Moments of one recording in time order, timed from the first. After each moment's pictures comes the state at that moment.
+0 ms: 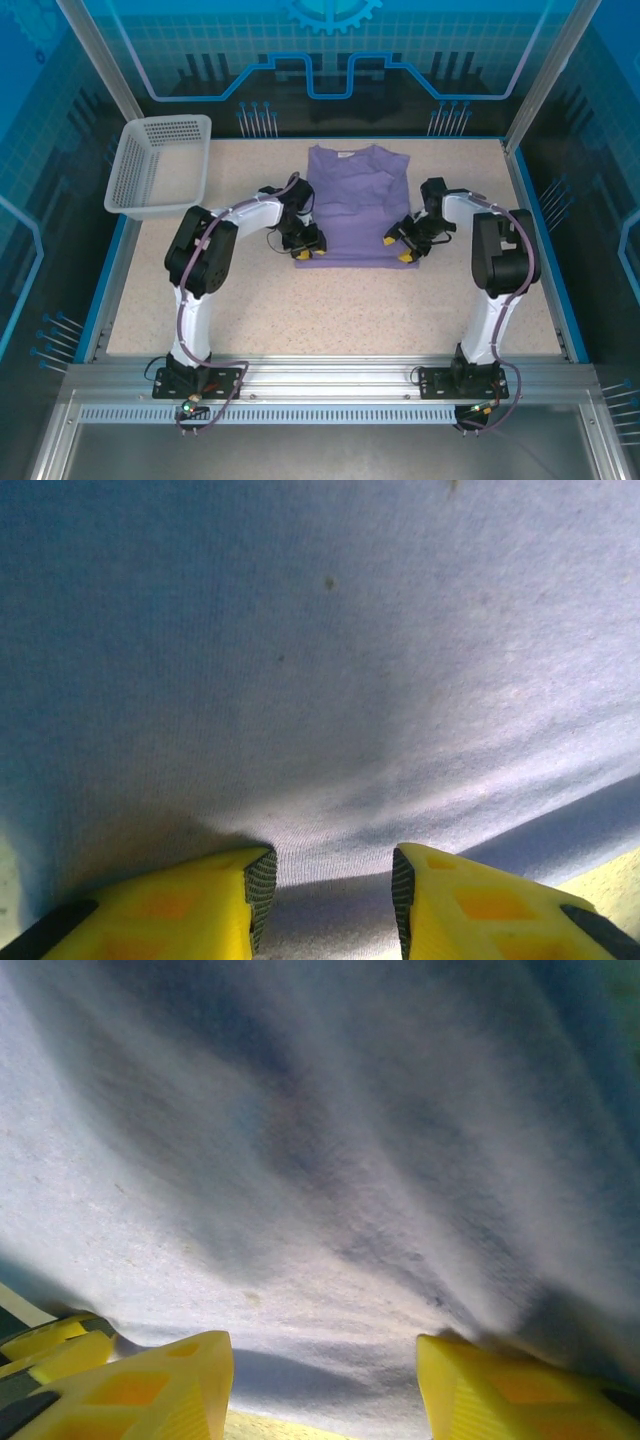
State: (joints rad) left arm -0.43 2.08 1.45 -0.76 0.41 -0.59; right arm 0.08 1.94 1.23 -0.79 -0.54 0.74
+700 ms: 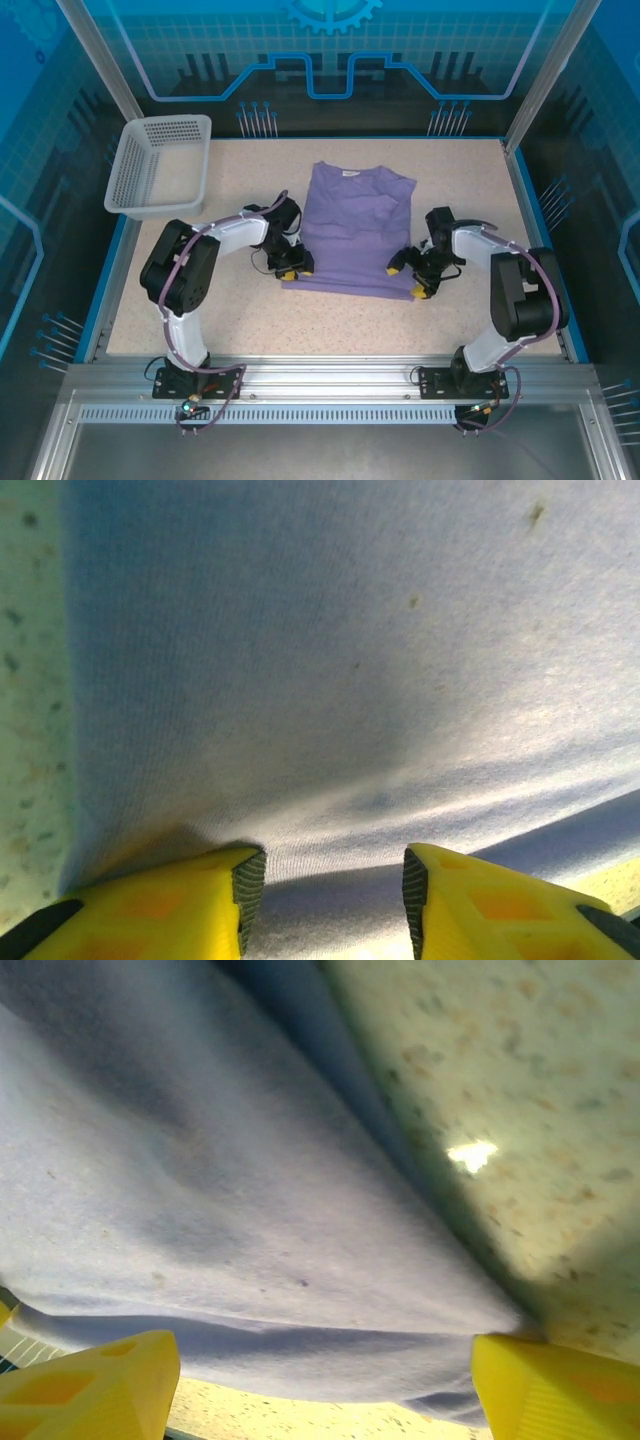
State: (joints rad) left arm -0.43 1.88 1.17 -0.74 0.41 -0.55; right arm 0.12 1.60 0.85 -0.76 -0.47 0.71
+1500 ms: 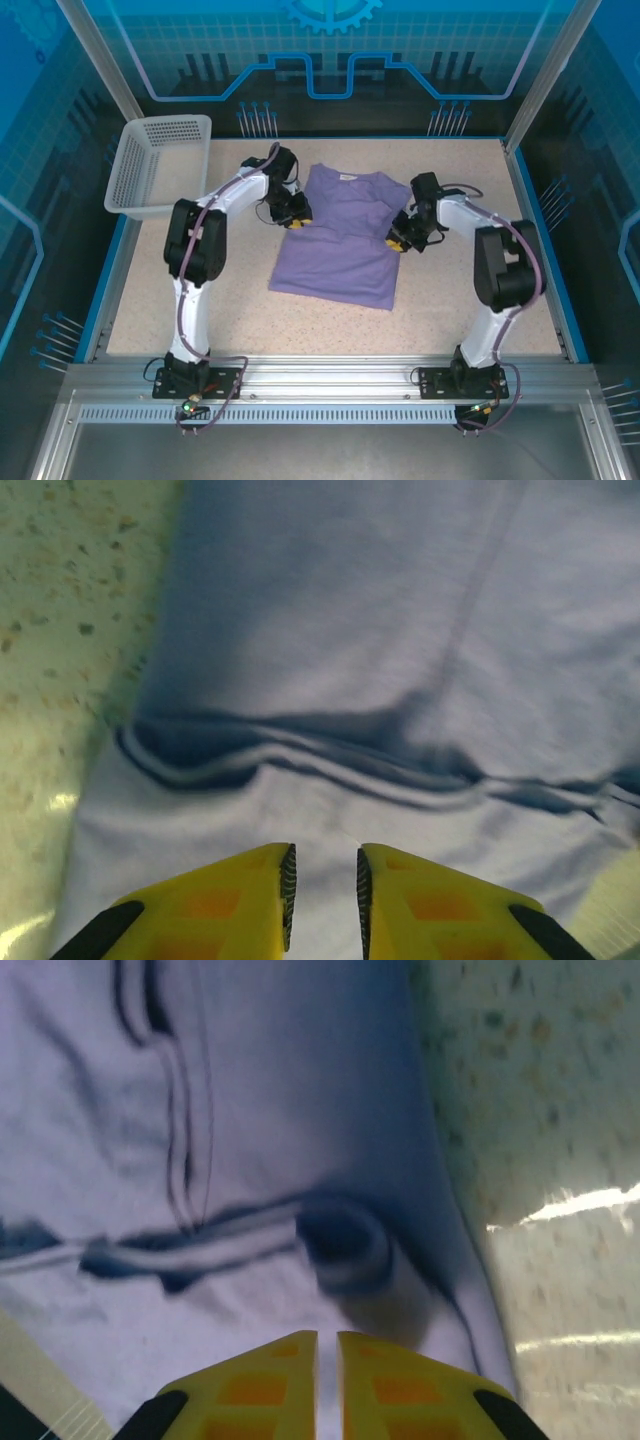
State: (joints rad) left arm -0.31 2.20 1.76 -0.92 0.40 -0.59; right arm 0.17 1.88 1.24 -0.73 -0.40 0.80
